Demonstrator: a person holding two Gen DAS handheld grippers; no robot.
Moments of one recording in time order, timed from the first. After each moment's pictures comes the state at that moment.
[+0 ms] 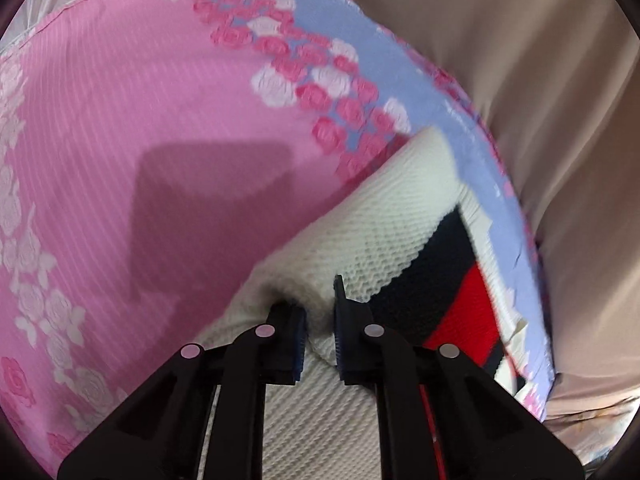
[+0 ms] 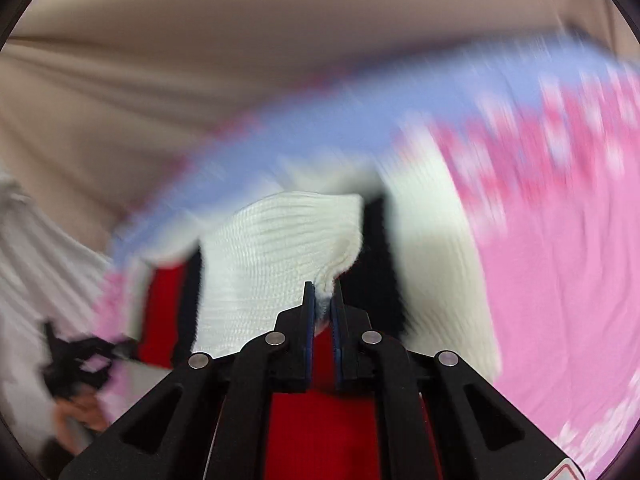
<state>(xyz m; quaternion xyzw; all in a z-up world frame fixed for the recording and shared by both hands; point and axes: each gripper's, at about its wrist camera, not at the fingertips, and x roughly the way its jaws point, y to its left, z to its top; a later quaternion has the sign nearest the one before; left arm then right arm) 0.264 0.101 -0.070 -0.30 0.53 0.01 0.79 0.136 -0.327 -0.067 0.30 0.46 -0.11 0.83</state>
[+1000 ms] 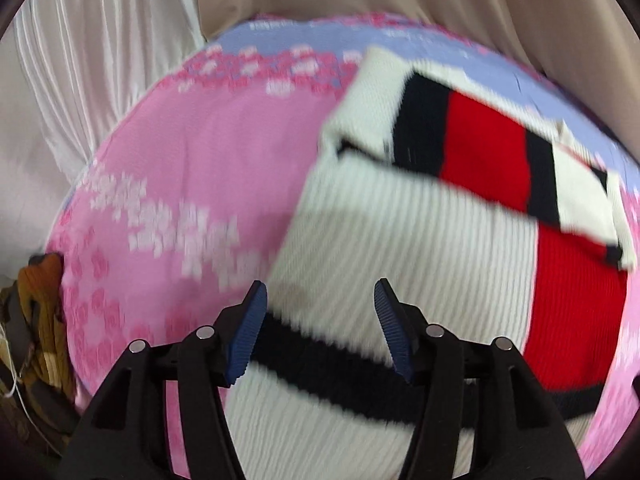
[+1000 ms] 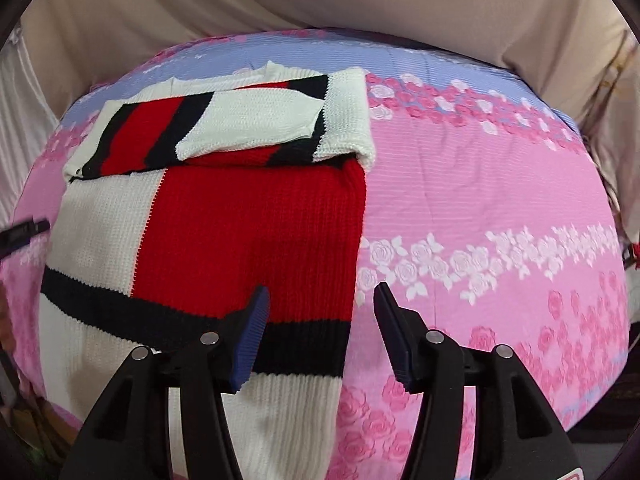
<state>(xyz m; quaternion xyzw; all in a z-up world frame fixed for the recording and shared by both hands) 0.124 0.071 -0.023 0.04 0.54 0.00 0.84 -0.032 -0.239 0.002 0.10 0.52 -0.19 0.83</state>
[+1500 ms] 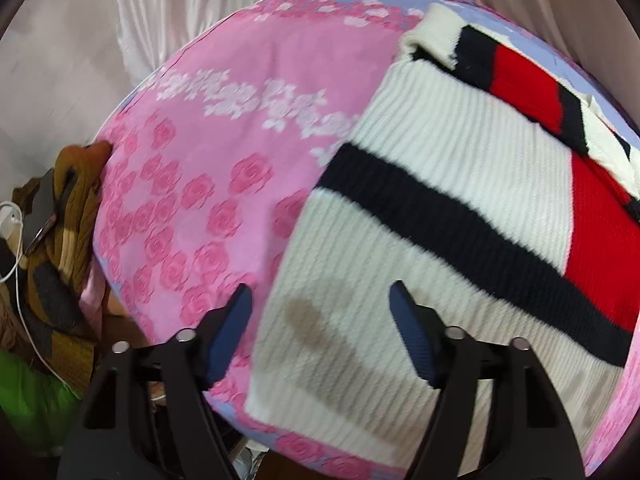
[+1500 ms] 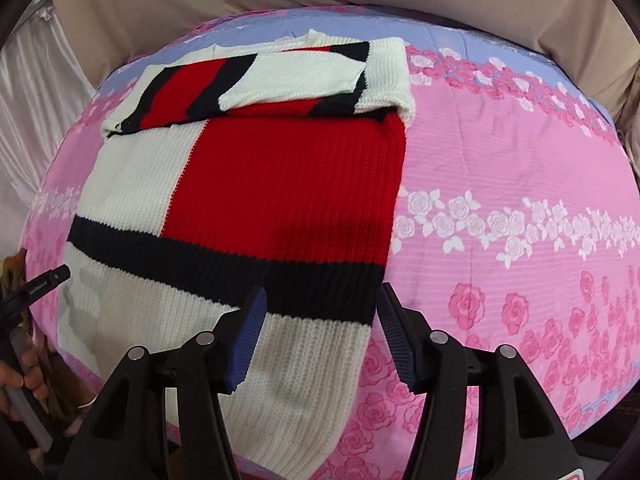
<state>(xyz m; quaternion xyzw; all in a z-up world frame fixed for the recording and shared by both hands) 0.033 0.111 -0.046 0.00 0.57 0.09 0.82 -0.061 -0.227 -0.016 0.10 0.55 -0.10 0.82</state>
